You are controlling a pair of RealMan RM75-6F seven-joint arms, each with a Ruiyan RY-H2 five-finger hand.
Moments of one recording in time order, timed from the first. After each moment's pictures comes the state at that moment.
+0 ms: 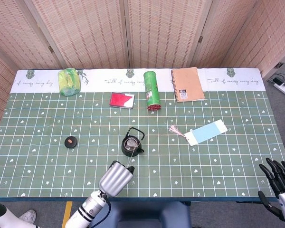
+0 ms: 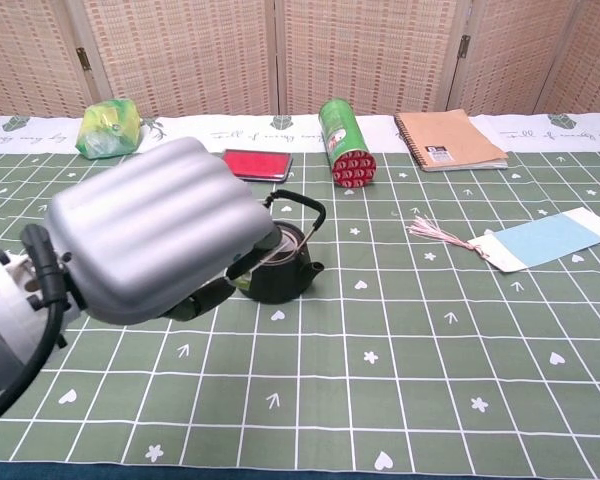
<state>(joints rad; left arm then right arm) -0.72 -1.68 0.12 -1.93 1.37 1.41 1.37 -0.14 -1.04 -0.09 -1.52 -1.88 1.84 0.07</state>
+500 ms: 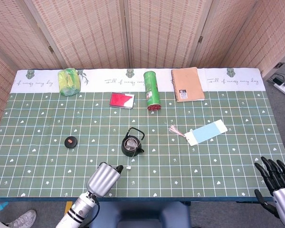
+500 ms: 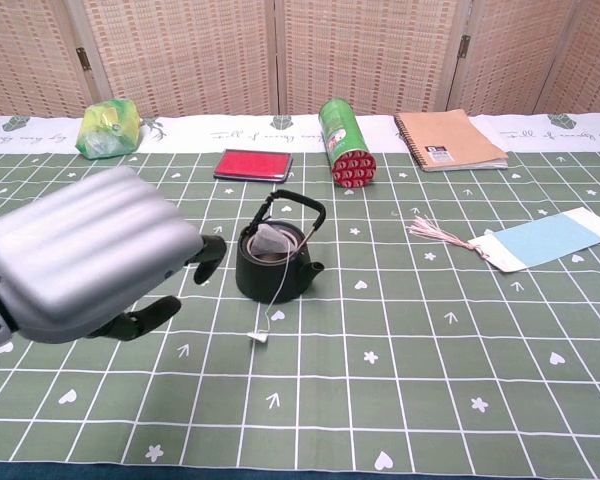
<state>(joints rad) -0.60 -1.62 0.16 -1.90 1.40 1.42 1.27 -0.13 -1.05 -0.08 -1.54 -1.87 1.79 0.02</state>
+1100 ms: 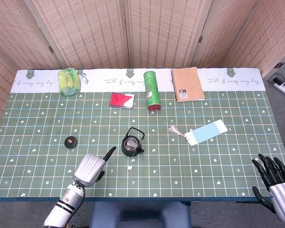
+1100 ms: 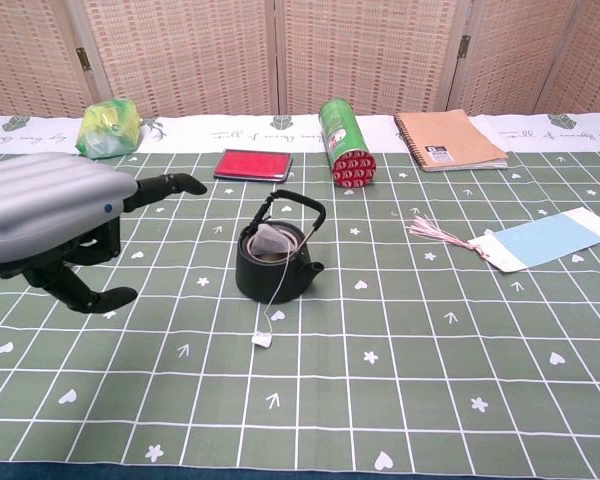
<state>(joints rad) -0.61 -1.43 -0.01 -2.12 1.04 1.28 0.94 -0.11 -1.05 -0.07 -1.56 -1.82 1.73 0.01</state>
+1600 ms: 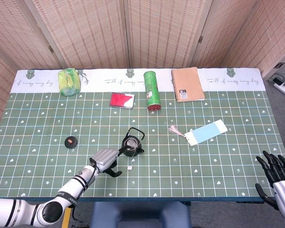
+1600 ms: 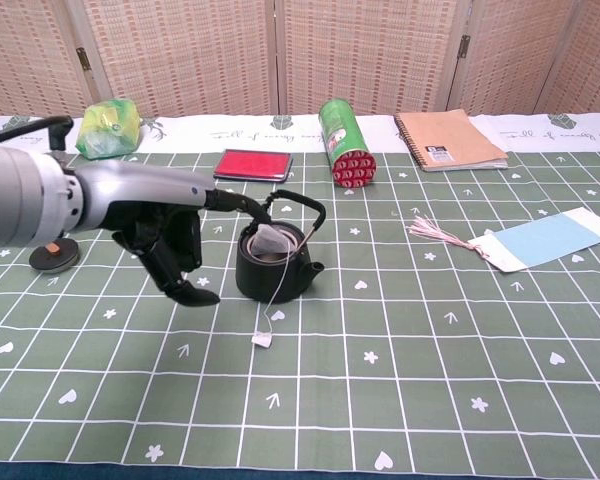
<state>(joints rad) -0.92 -1.32 -0.23 -2.05 0.45 0.85 0.61 -0.10 -1.04 -0.06 -1.57 -1.78 1.71 0.04</state>
